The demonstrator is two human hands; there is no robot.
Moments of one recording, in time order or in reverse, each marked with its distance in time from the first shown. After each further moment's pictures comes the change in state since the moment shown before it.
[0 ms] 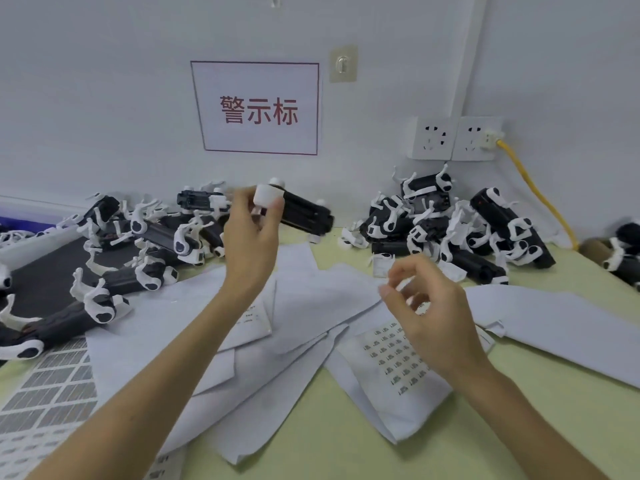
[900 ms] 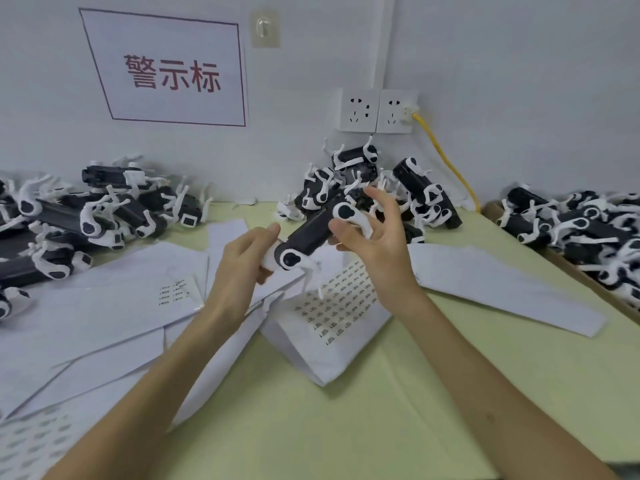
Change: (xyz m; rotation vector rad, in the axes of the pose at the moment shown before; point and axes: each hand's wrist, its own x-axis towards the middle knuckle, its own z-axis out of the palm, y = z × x) left_hand -0.085 0.026 0.026 -0.348 -0.519 -0.385; right_hand 0.018 0.006 -0.020 0.498 0.139 0.271
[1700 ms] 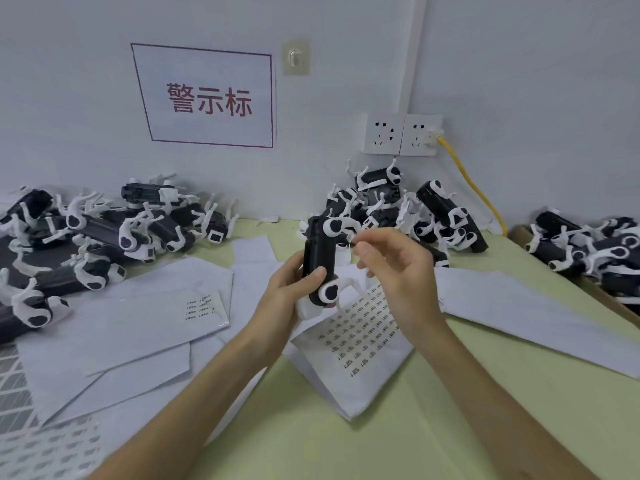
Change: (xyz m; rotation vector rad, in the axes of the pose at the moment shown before) left_hand -0.009 -0.009 0.014 -0.365 -0.225 -0.036; right_hand -0.010 -0.013 0.008 -0.148 -0.020 -0.170
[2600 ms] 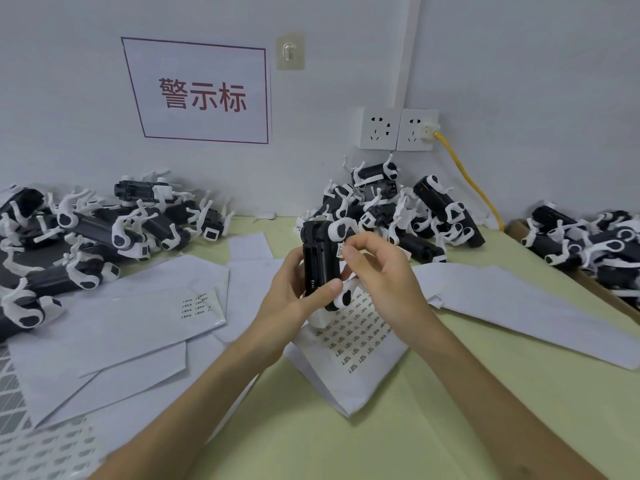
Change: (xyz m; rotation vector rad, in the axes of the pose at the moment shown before) left_hand -0.002 -0.008 0.002 0.240 -0.009 0.098; right_hand -0.001 0.001 0.007 -0.056 -0.173 0.146
